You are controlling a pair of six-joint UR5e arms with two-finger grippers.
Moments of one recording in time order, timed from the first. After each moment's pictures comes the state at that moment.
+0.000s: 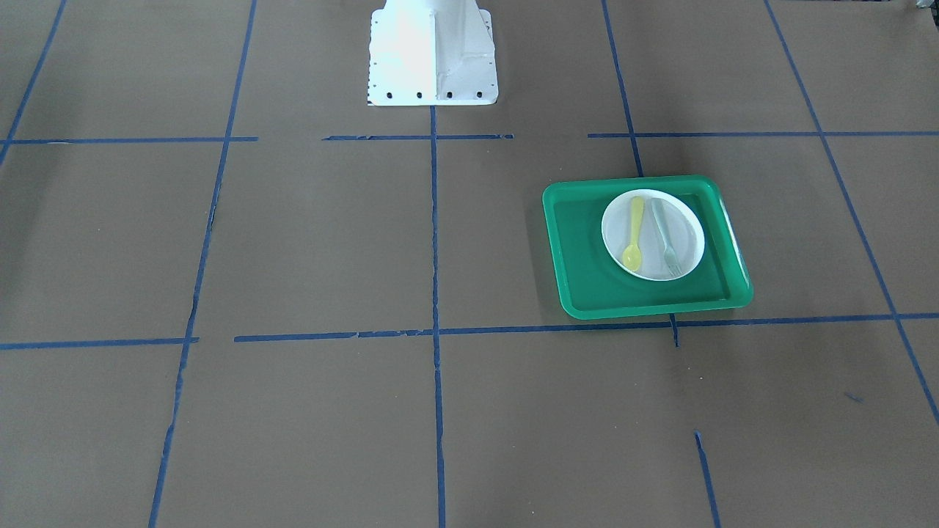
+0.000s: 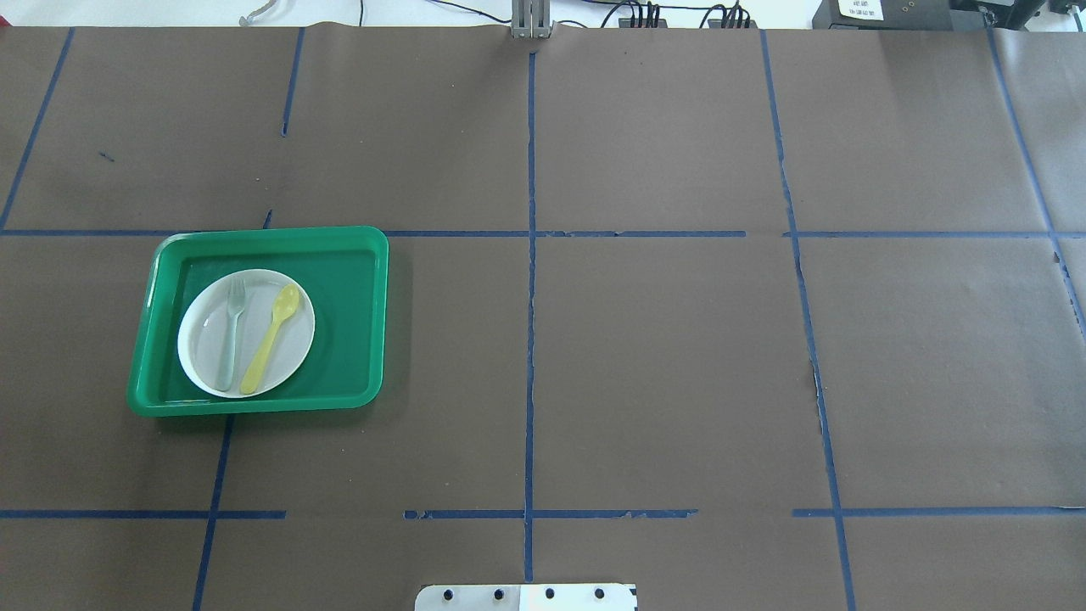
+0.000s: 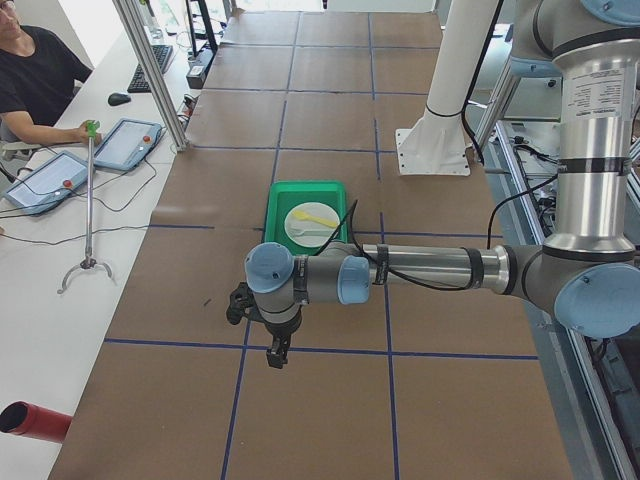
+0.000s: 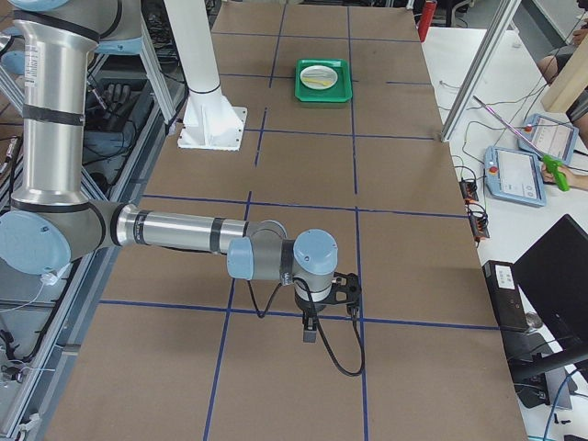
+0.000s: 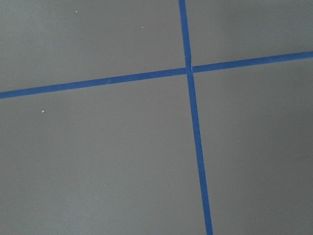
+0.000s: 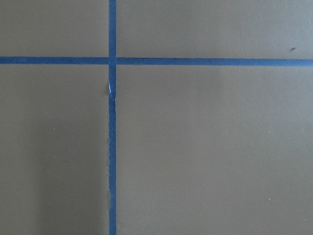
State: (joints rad) left arm -1.57 -1.51 -1.64 -1.54 -2.32 0.24; right arm 1.58 -1.70 1.64 -1.50 2.28 0.01
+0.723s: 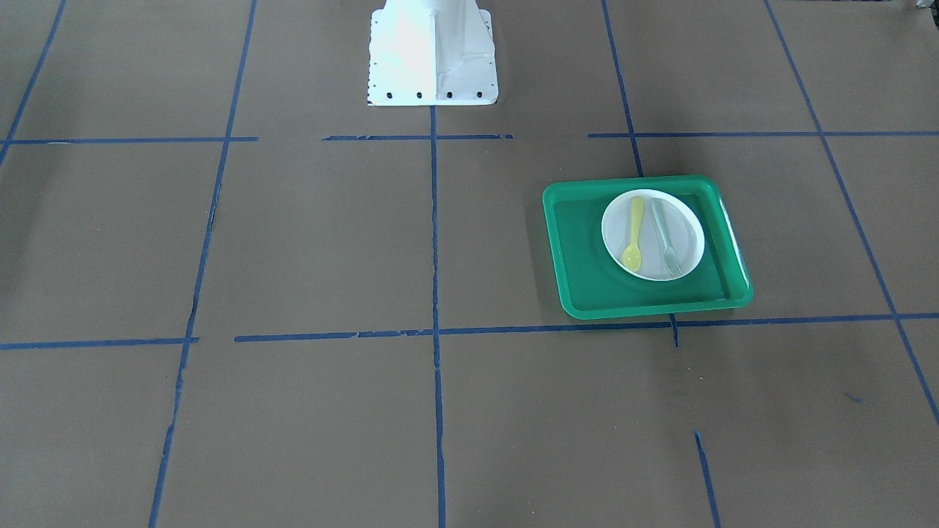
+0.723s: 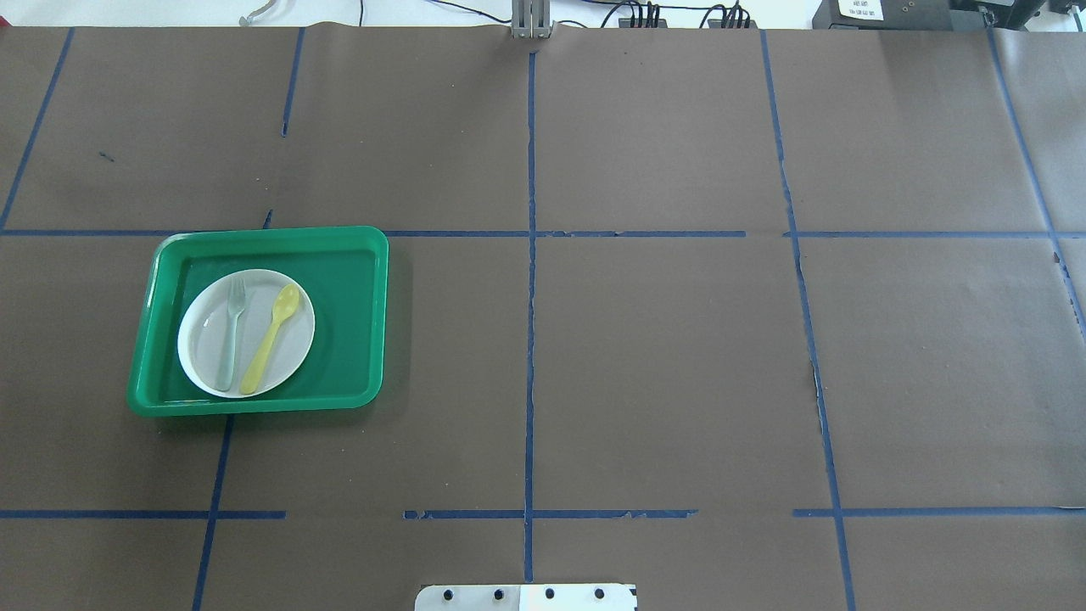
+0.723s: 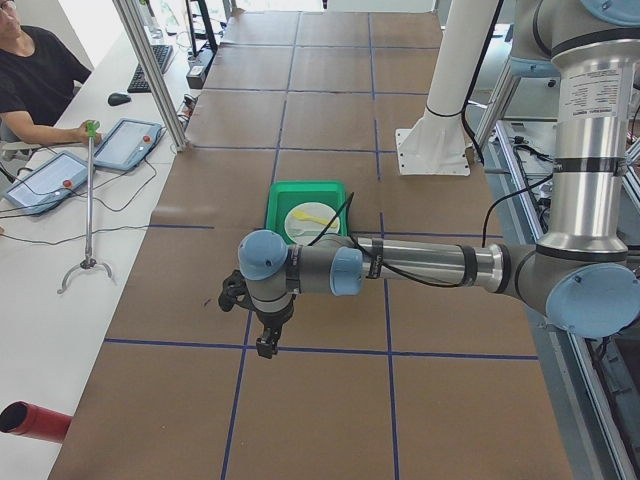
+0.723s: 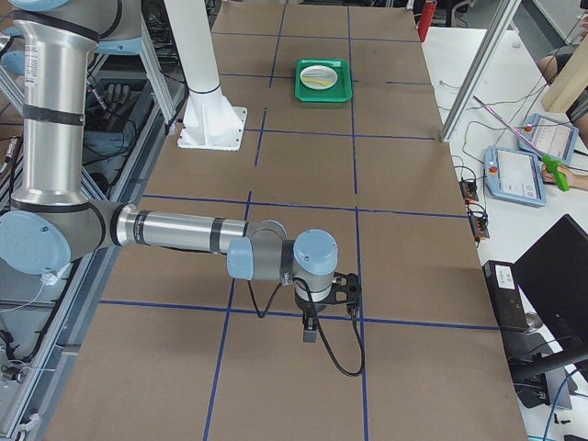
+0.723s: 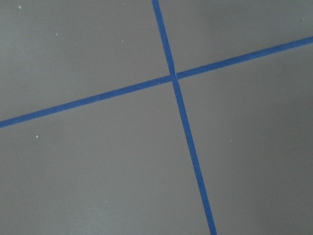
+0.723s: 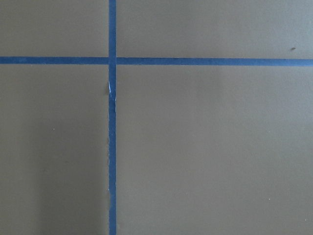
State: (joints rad) left arm -1.56 -1.57 -1.66 -1.54 -2.33 0.22; right arm 1.58 -1.70 1.64 -1.50 2.28 0.01
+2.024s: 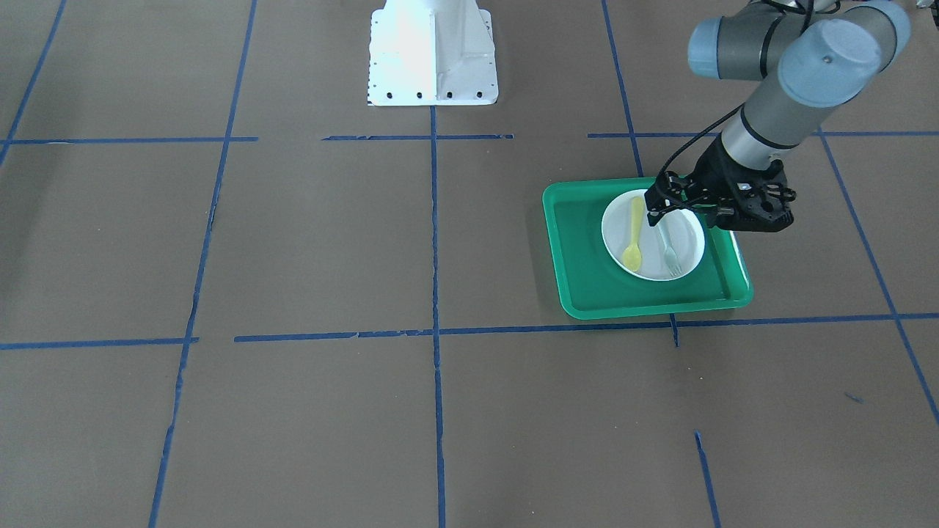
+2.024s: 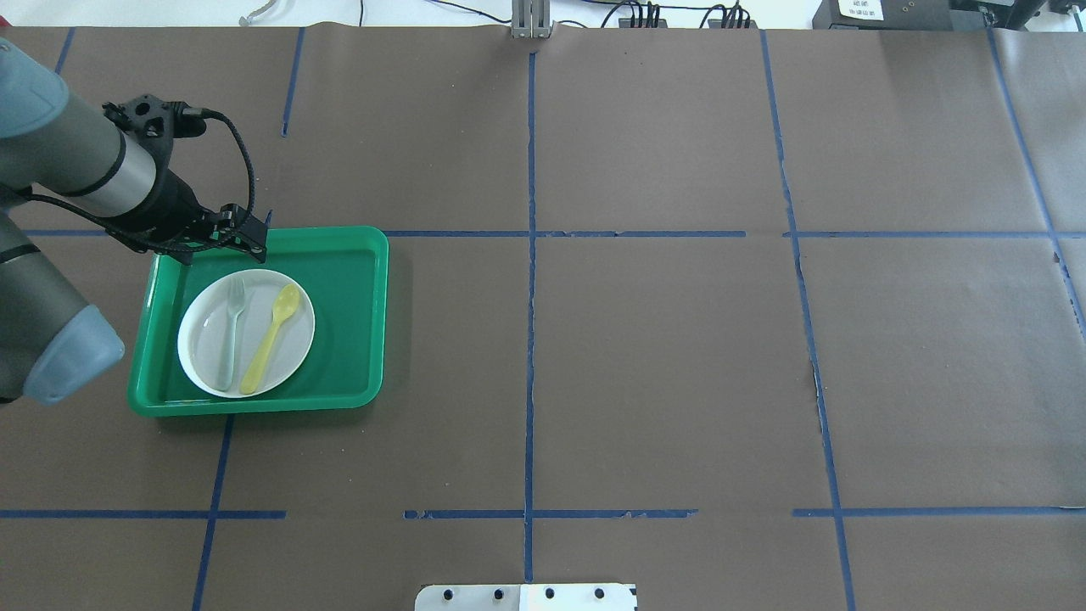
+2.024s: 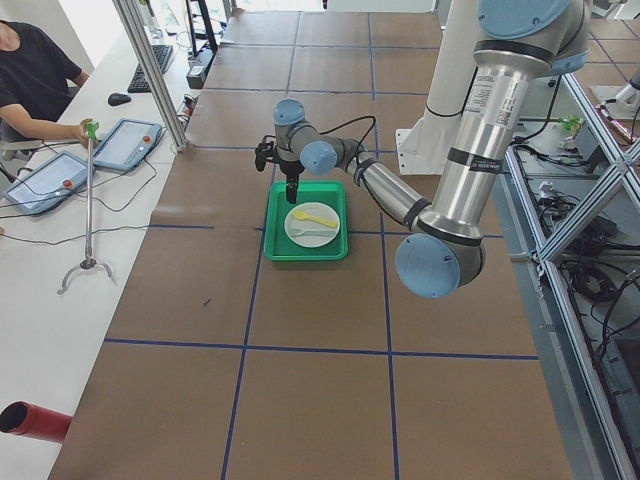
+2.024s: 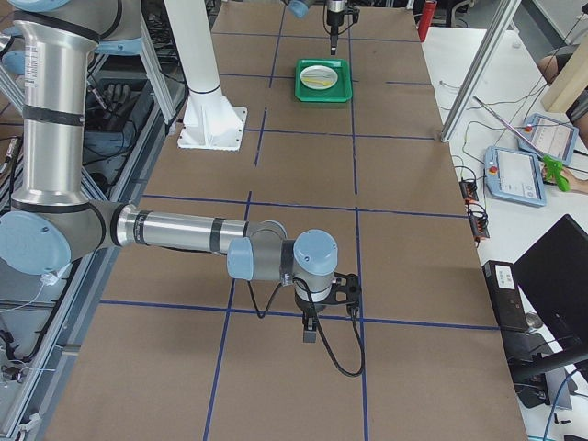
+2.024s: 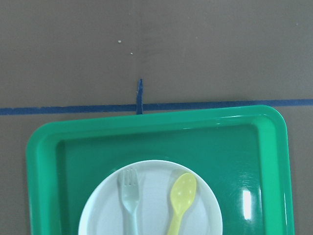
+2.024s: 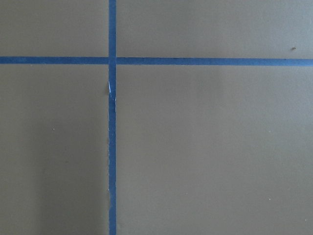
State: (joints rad) left arm -0.86 -1.85 -1.86 -1.71 -2.15 -0.95; right arm 1.58 -1.70 1.64 -1.50 2.28 0.01
